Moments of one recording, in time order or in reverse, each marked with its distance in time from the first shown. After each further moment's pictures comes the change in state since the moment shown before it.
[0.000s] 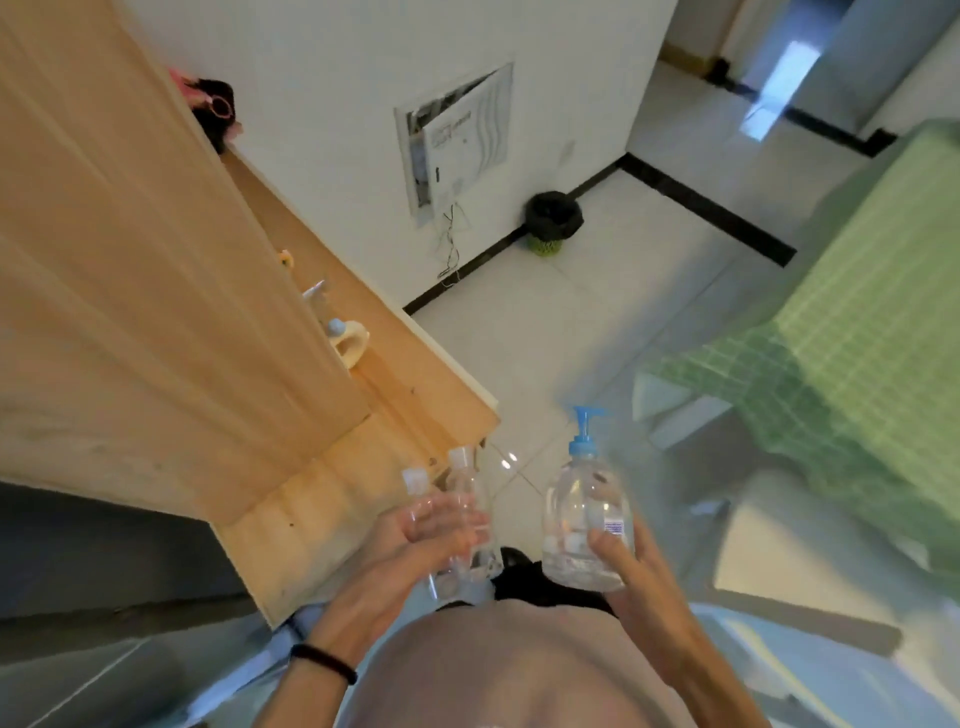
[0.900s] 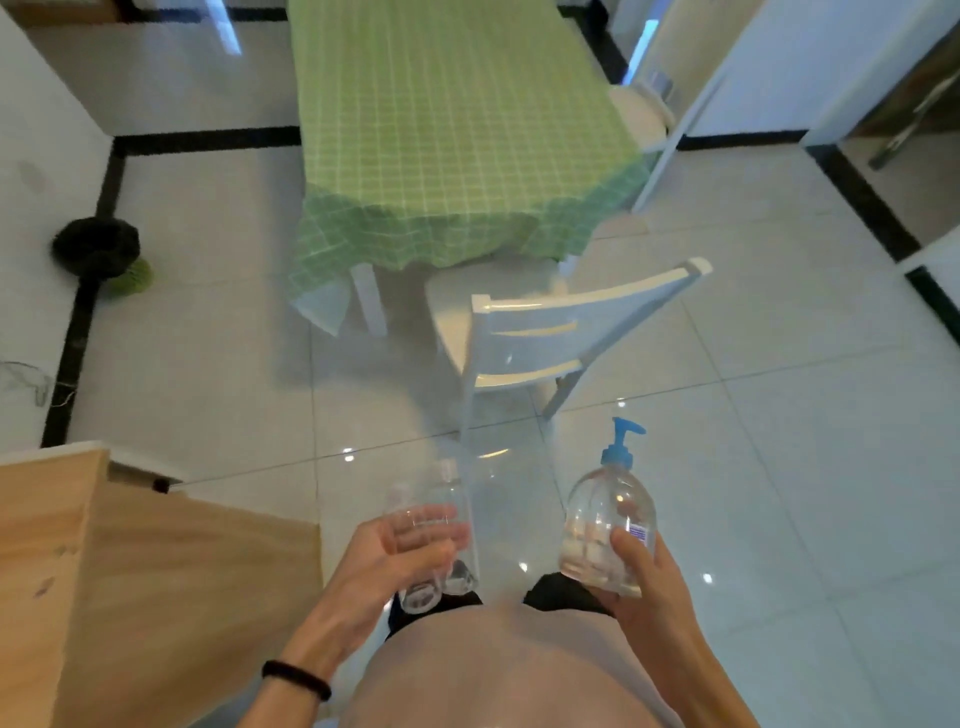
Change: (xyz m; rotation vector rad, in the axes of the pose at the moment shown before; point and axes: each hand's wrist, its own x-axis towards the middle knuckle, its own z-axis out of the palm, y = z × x) left_hand -0.068 -0.131 0.125 0.631 -0.829 -0.316; right_hand -0.328 0.183 -0.022 0.600 1.046 -0.072
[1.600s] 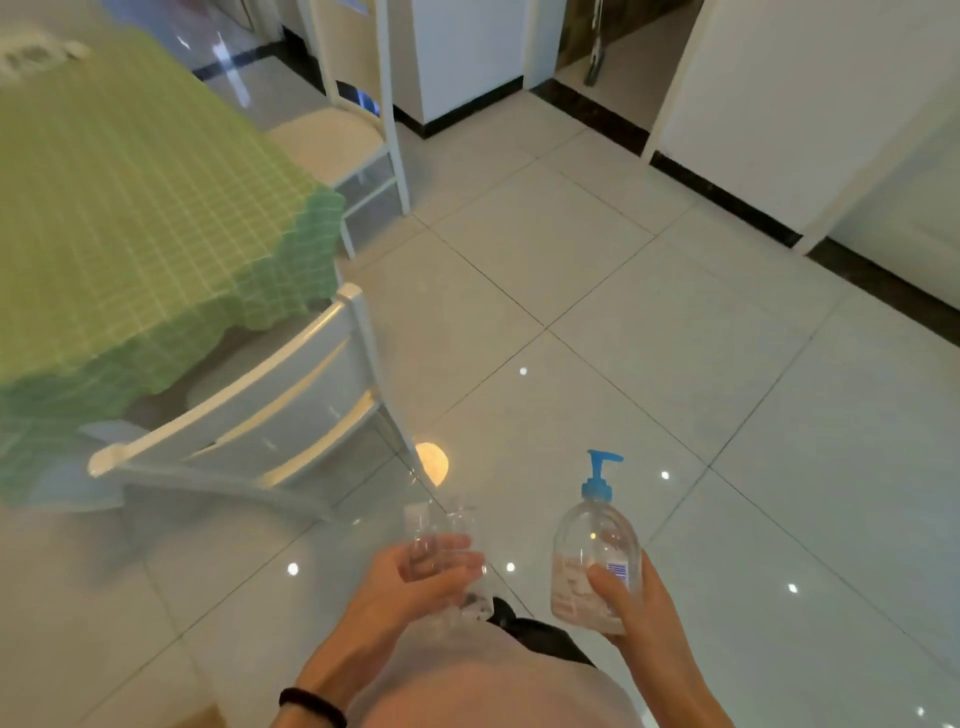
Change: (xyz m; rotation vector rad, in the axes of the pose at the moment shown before) left_hand 0.107 -0.027 0.337 0.449 -0.360 -0.145; right_hand -0.026 -0.027 -0.281 0.177 0.431 0.086
